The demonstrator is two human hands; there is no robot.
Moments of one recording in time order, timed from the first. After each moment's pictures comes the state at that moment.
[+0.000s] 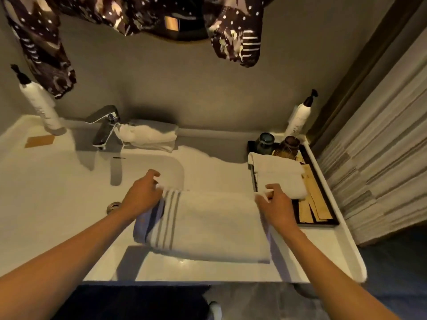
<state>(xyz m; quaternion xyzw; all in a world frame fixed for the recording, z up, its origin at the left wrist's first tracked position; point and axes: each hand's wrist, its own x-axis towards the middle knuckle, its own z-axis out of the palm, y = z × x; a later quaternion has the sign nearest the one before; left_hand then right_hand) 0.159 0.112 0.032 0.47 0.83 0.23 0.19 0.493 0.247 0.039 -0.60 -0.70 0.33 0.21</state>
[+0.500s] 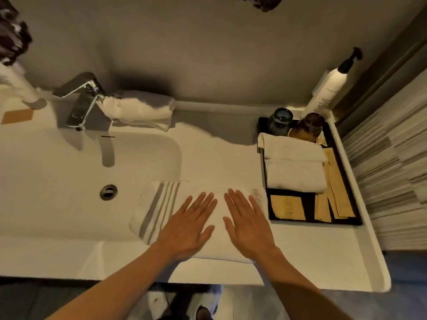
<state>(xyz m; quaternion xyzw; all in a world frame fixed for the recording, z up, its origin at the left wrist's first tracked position) 0.275 0.118 -0.078 0.72 0.69 0.03 0.10 0.465 0.224 -0.079 -0.35 -0.93 0.09 0.04</state>
